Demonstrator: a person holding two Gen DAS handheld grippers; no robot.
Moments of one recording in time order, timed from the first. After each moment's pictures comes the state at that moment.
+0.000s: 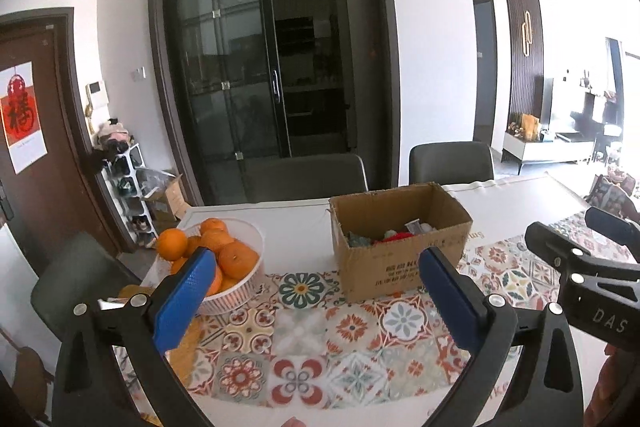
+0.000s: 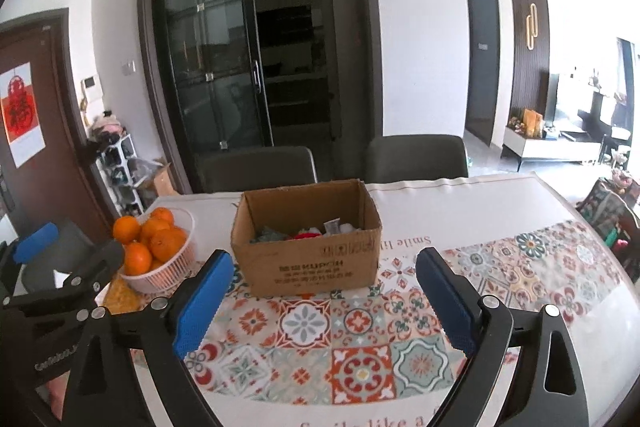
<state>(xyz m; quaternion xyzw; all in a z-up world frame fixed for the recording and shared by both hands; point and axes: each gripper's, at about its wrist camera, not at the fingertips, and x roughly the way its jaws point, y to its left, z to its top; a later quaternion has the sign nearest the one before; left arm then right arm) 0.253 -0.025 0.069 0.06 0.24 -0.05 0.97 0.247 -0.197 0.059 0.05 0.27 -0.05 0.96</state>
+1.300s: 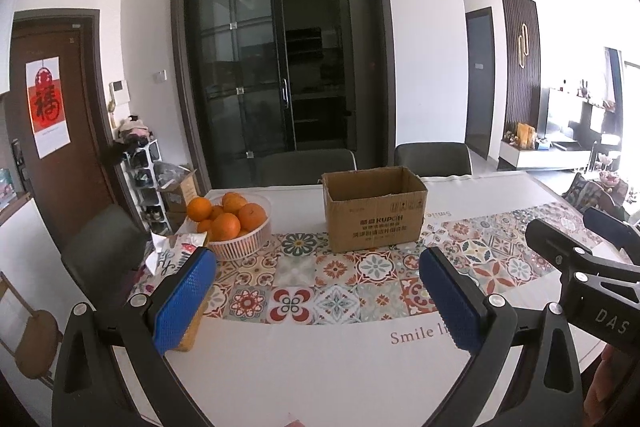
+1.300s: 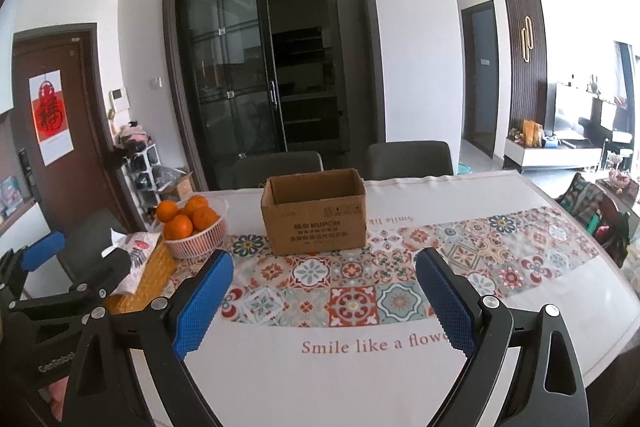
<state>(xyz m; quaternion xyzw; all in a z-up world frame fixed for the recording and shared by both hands) 0.059 -0.027 0.082 0.05 0.22 -0.04 0.97 0.062 -0.203 0.076 0.05 0.24 -0.02 0.97</state>
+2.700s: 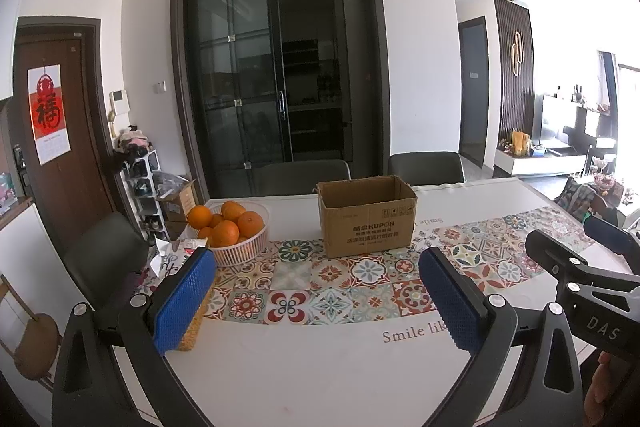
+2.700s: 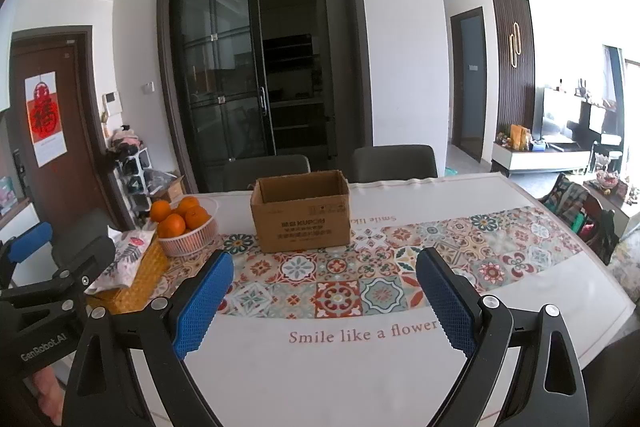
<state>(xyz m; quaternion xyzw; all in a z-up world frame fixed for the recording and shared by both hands) 0.029 -0.034 0.088 0.05 0.20 -0.04 0.98 0.032 -0.205 0.080 0.04 0.23 -0.04 0.97</state>
